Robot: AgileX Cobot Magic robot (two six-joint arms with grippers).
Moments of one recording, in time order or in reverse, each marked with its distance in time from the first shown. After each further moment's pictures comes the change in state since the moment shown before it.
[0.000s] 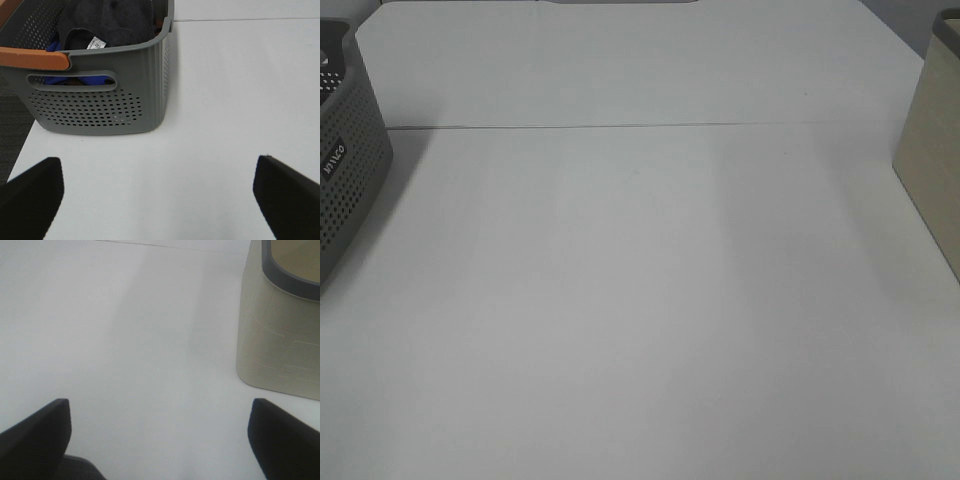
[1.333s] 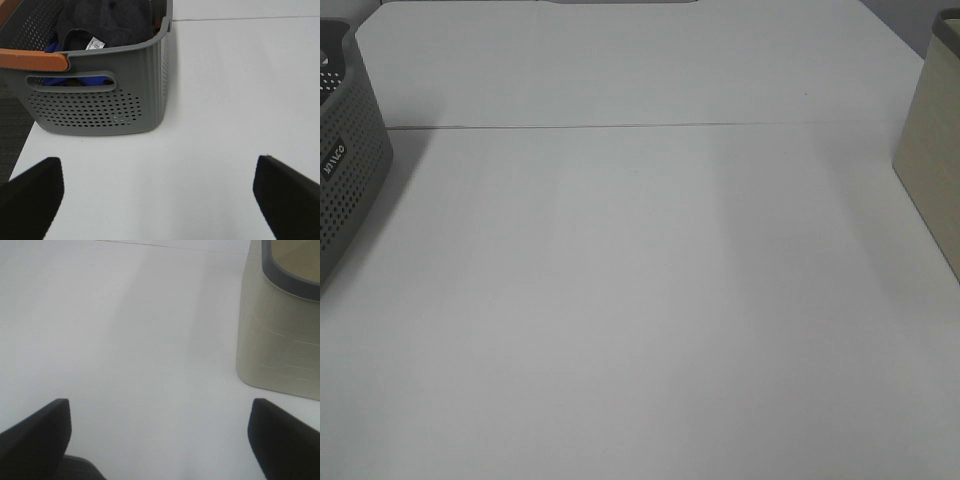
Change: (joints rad) left arm 0.000 0.001 -0.001 -0.011 0.002 0.023; right arm 0.000 0.000 0.000 0.000 0.000 0.000
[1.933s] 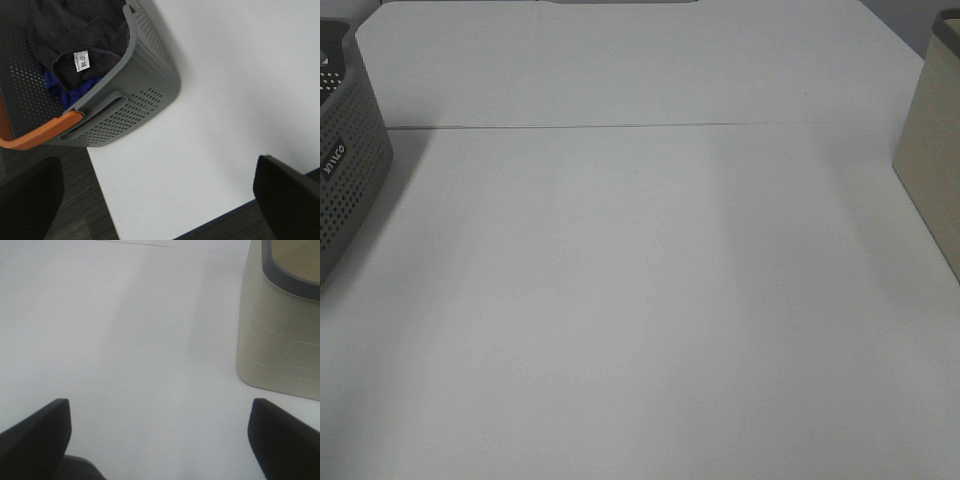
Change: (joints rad) left arm 0.000 0.630 -0.417 0.040 0.162 0.635; right arm 0.000 0.000 0.000 0.000 0.000 0.000
